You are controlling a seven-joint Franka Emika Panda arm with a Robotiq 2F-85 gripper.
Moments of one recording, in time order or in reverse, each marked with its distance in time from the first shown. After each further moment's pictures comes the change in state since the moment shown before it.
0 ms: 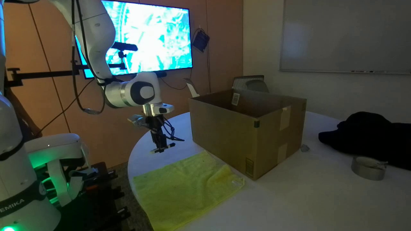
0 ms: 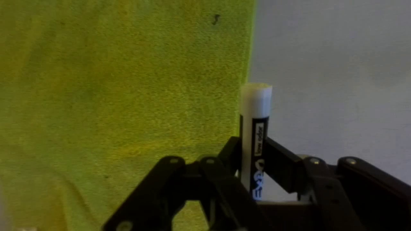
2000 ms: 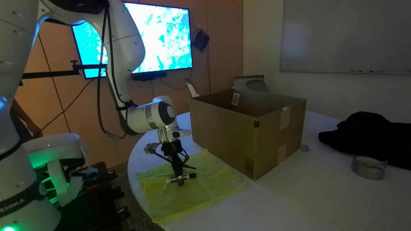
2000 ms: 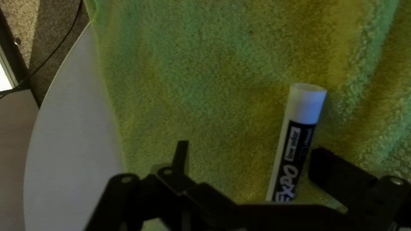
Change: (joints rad) arm -0.161 0.262 -0.090 0.128 -0.563 -0.072 0.570
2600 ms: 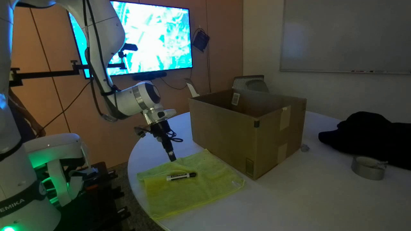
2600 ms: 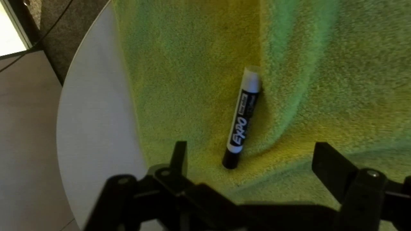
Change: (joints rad) arm 0.068 -0.195 0.120 -0.067 -0.099 -0.153 0.185
